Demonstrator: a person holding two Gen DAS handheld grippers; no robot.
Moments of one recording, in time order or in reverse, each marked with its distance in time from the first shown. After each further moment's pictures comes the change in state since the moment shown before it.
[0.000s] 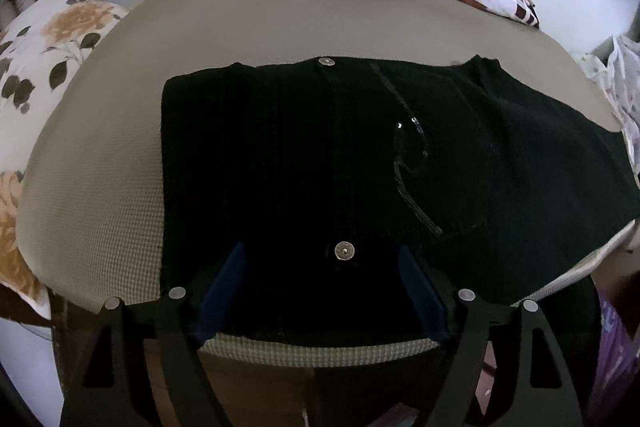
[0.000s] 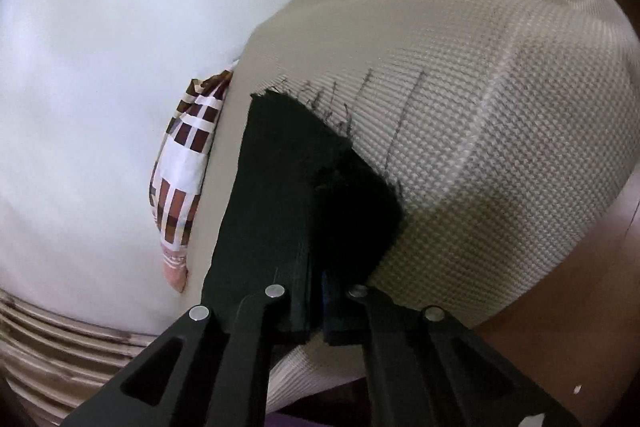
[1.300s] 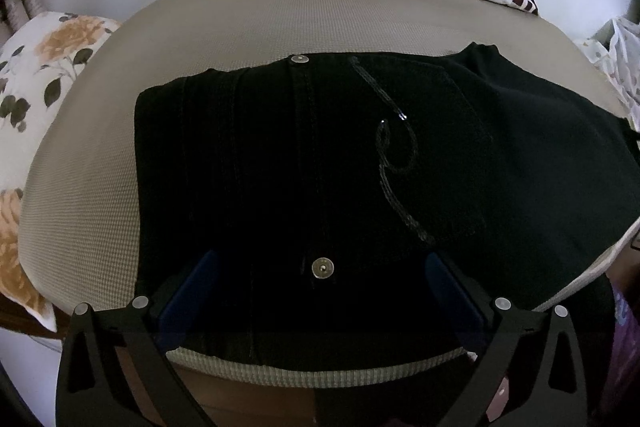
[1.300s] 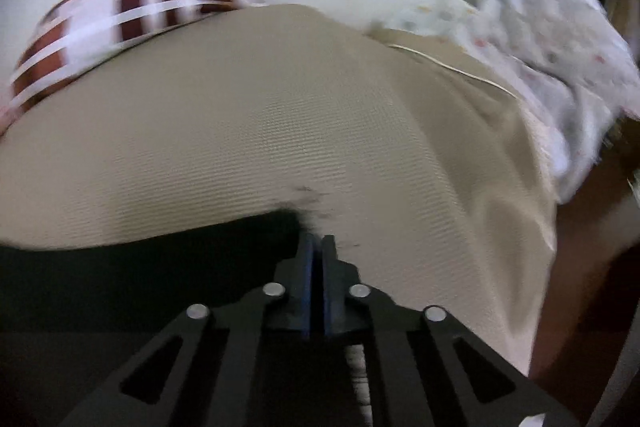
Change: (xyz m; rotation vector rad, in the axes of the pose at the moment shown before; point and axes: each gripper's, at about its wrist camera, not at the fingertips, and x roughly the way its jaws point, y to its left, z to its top) left arm 0.015 -0.019 0.005 0.042 -0.010 0.042; right arm 0.098 0.105 0.089 -0.750 -0.015 -0.647
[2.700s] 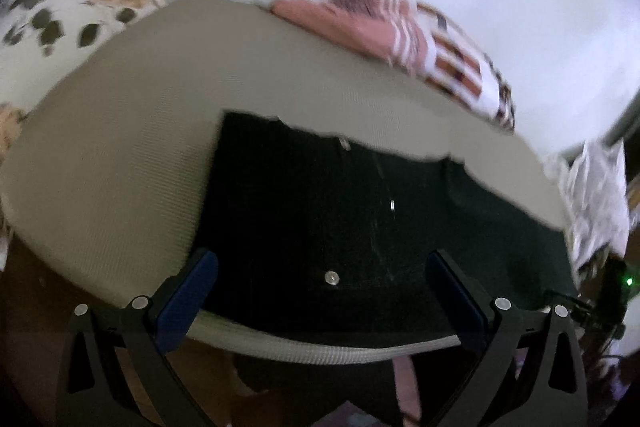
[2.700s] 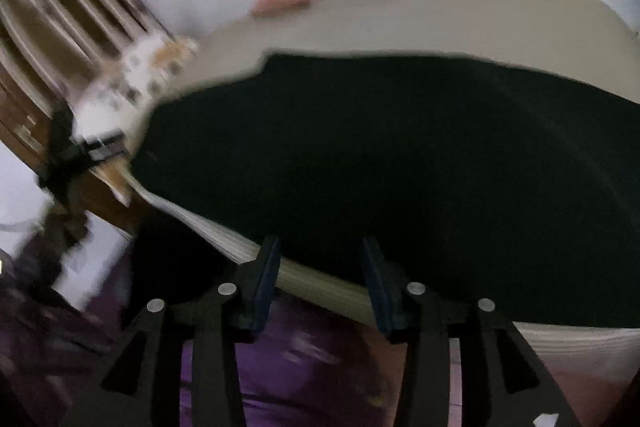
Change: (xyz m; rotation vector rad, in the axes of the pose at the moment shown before) left arm -0.075 0.070 -0.012 -0.324 -0.190 -0.224; right arm -0.150 0.223 -0.156 -0.371 0.117 0.838
